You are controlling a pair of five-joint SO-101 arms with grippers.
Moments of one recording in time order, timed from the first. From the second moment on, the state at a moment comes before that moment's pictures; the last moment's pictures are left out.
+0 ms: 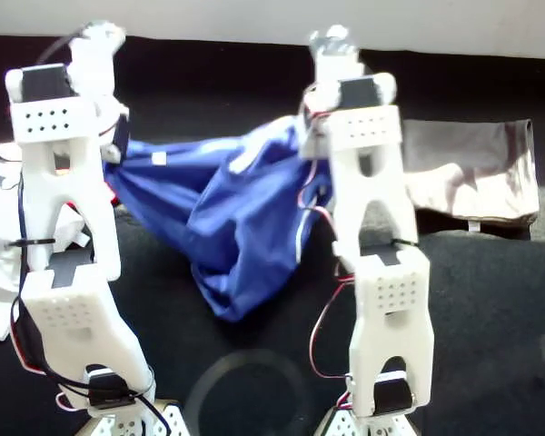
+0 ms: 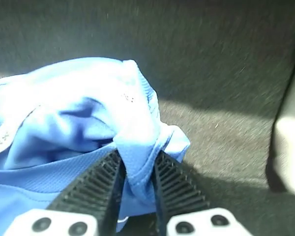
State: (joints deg) left arm -16.3 26.2 -46.8 100.9 -15.6; right arm -14.2 40.9 -65.9 100.3 0.7
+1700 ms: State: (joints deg) left arm -27.3 6.8 -19.5 99.8 -15.6; right arm -36.2 27.0 -10.9 65.6 -8.8
